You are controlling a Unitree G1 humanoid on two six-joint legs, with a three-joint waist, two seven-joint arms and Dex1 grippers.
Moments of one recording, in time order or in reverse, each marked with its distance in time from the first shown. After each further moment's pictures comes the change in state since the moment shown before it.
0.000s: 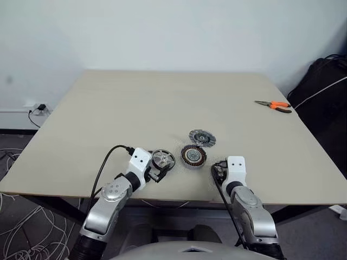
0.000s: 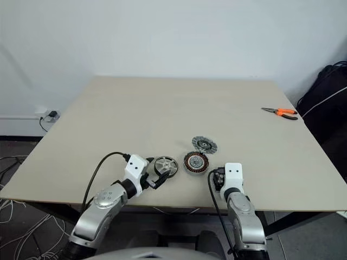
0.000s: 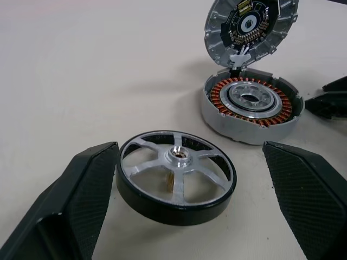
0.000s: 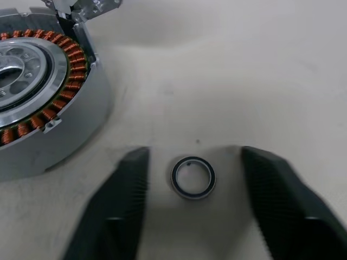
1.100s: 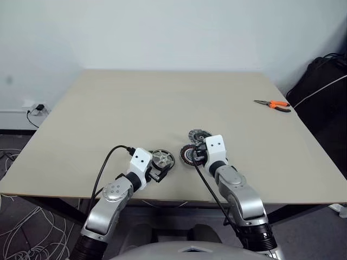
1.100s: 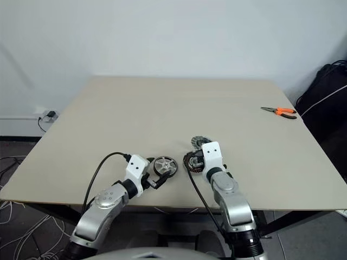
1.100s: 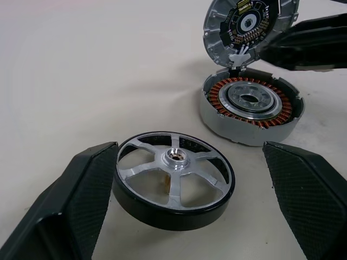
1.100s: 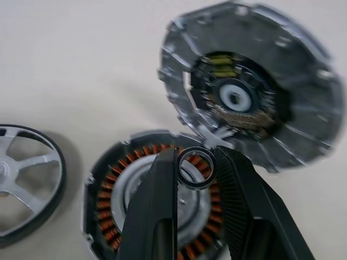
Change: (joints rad) left arm -0.002 -0.014 -0.009 0.001 0.000 0.000 0.015; right arm -0.216 -0.014 0.186 -0.066 -0.032 0.120 0.036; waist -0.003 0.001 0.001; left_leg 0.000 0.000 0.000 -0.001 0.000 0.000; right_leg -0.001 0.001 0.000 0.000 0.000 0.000
